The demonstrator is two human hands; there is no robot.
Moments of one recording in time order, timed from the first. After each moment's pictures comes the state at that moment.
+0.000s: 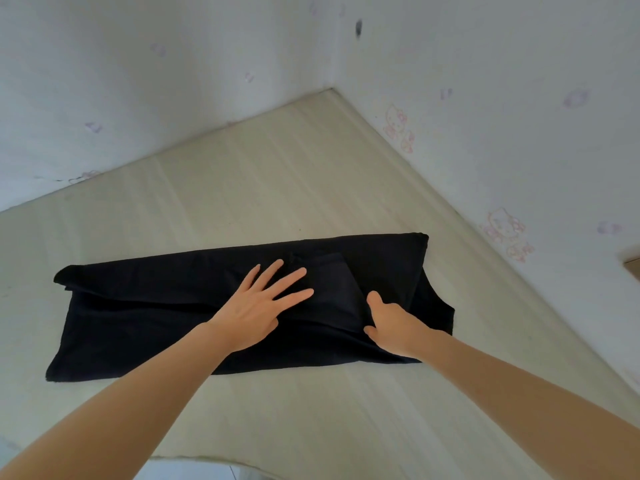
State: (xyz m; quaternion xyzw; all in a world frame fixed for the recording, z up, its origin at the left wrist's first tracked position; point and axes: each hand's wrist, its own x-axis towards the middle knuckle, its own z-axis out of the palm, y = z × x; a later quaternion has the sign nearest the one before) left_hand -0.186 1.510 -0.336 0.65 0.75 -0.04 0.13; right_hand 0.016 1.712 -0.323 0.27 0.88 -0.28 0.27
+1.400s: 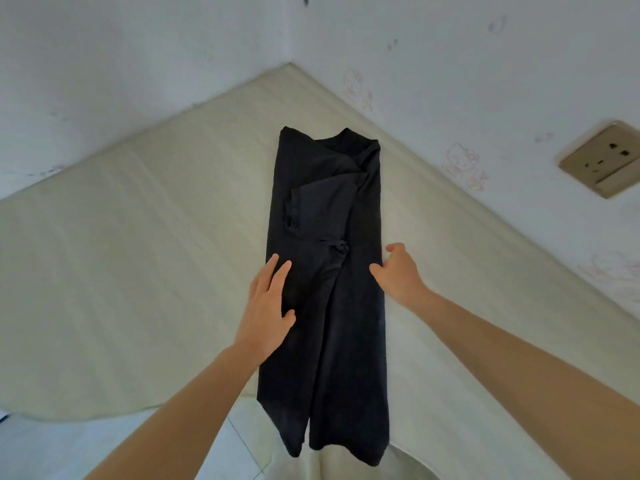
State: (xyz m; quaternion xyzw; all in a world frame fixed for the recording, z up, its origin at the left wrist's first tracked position) left_hand -0.077 1.471 -0.349 0.42 0.84 0.25 0.23; right_hand 0.063 1.676 -0.329 0.55 0.73 -0.41 0.00
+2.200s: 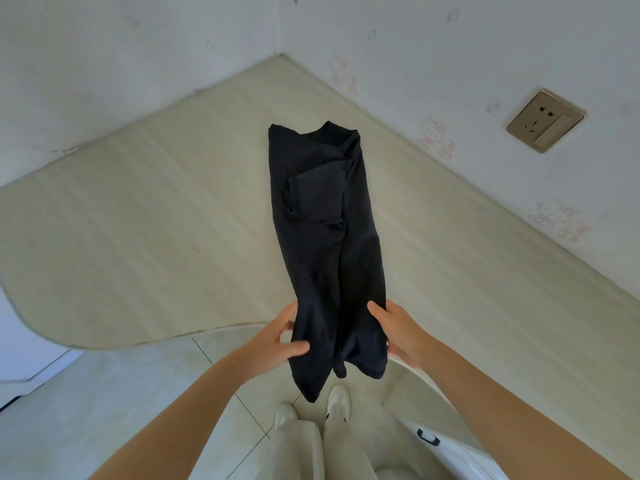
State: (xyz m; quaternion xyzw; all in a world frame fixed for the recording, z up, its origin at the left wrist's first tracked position) left_hand -0.006 1.348 -0.306 0.29 0.66 0.33 0.61; right_hand 0.178 1.507 -0.304 0.57 0.47 -0.68 0.01
